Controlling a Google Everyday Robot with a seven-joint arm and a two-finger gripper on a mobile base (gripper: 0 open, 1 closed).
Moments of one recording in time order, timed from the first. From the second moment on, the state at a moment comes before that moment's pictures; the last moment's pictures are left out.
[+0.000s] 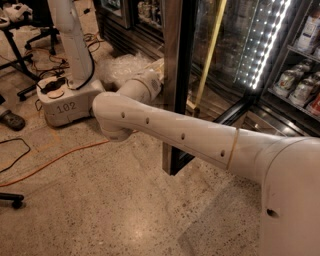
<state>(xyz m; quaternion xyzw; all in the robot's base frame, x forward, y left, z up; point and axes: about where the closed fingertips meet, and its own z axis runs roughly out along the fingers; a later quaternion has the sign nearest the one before) 0.747 -0.032 0.886 0.04 0.68 -0.31 0.66</state>
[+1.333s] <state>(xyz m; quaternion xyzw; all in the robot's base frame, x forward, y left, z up) 0.786 -0.093 0.867 0.06 0.66 -0.46 0.59</state>
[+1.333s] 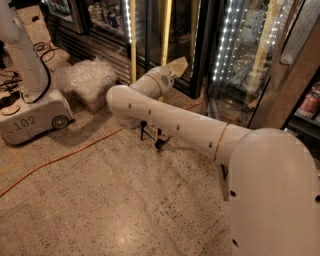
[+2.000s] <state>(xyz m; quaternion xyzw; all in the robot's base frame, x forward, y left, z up) 0.794 -0.086 0.869 0.04 0.66 -0.44 0.60</state>
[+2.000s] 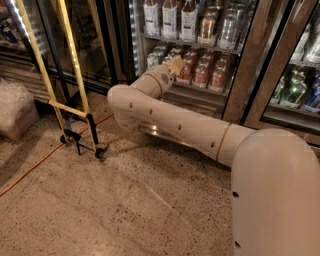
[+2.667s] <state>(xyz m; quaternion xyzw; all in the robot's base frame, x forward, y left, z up) 0.794 -0.086 0.869 0.04 0.66 -0.44 0.60</state>
